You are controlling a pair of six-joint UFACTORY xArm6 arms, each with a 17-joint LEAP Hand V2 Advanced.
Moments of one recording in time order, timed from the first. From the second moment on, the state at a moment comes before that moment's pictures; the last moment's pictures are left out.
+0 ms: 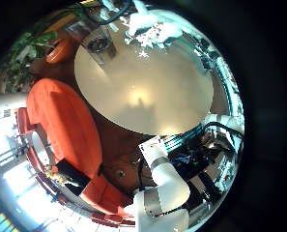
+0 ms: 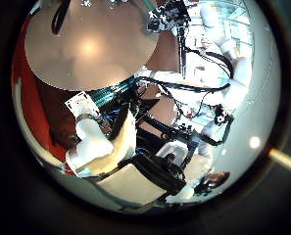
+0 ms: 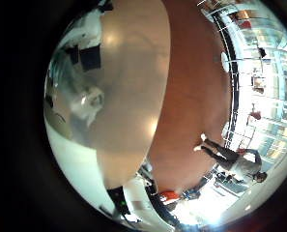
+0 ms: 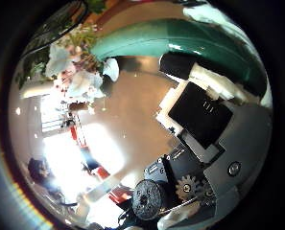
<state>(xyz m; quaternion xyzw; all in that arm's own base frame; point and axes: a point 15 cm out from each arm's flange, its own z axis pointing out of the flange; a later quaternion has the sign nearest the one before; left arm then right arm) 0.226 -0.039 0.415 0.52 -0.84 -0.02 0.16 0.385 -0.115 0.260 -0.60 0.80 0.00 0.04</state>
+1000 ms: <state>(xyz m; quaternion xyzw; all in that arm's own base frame) 0.242 -0.089 0.462 0.50 -0.82 0.15 0.24 0.347 -0.071 0.484 -0.46 0.69 0.12 0.54</state>
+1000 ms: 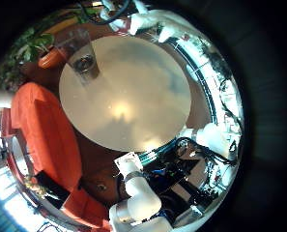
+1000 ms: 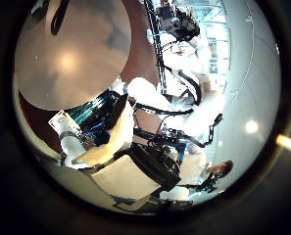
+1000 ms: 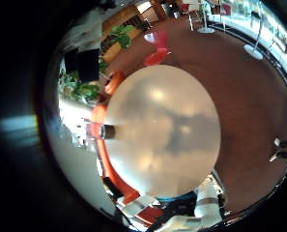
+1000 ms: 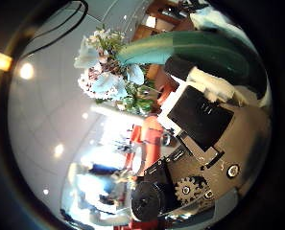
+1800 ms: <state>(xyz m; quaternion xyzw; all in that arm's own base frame) 0.309 -0.148 0.513 0.44 -0.67 0.41 0.44 0.305 0.081 0.496 -0.56 0.42 0.44 0.57</state>
